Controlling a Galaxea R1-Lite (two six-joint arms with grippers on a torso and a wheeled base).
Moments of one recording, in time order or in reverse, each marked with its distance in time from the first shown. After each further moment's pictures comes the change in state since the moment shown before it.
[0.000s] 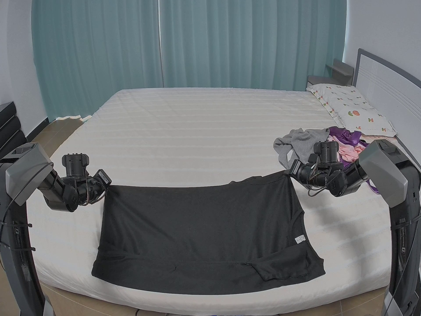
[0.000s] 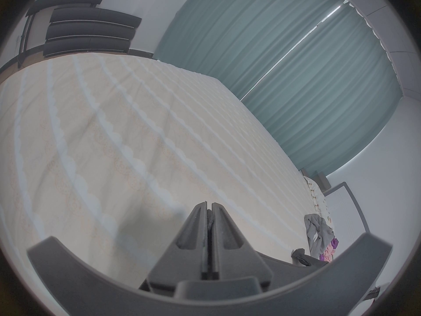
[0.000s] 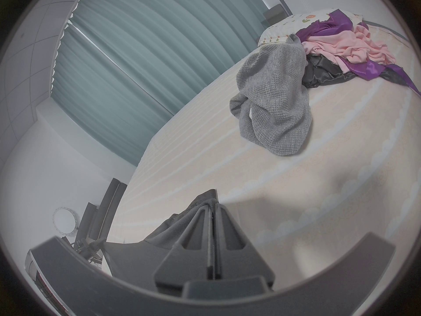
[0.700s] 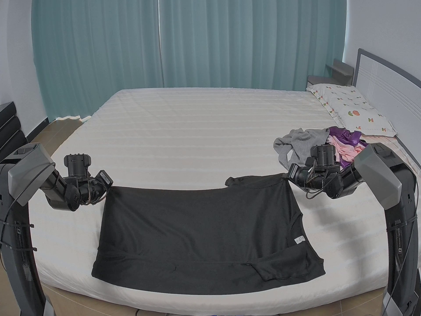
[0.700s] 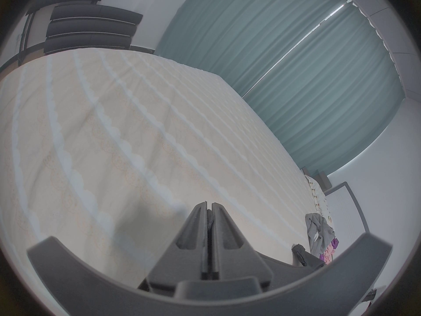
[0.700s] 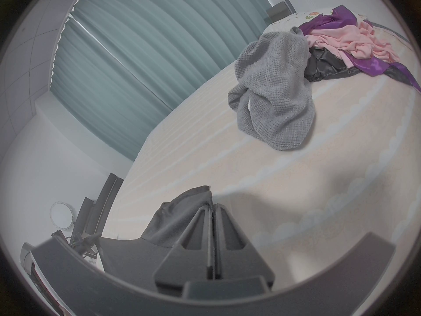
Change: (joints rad) left arm -0.004 0.019 -0.029 0.031 -0.004 -0.009; right arm 0.002 0.052 -0.046 0.018 0.005 -0.034
